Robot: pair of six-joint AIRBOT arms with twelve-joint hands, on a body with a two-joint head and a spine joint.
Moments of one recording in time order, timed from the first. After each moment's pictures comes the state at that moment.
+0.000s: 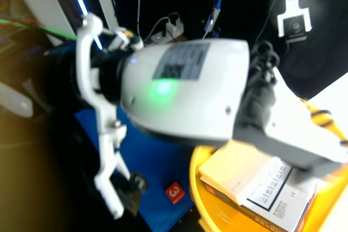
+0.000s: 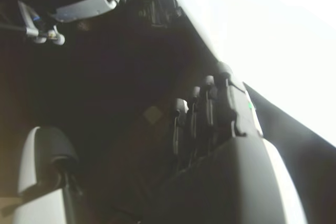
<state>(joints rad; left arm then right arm) 0.36 -1.20 1.65 0.33 -1.10 0.12 -0.20 -1.23 1.51 -0.10 0.47 -1.04</state>
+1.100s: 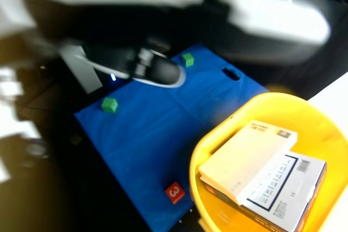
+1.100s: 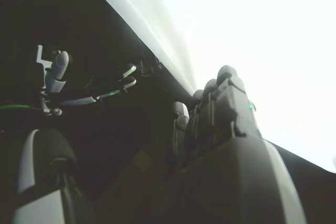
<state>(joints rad) 0.60 -0.95 1.45 0.21 -1.09 0.25 -0.15 -0.83 1.12 -0.13 0.60 -1.08</state>
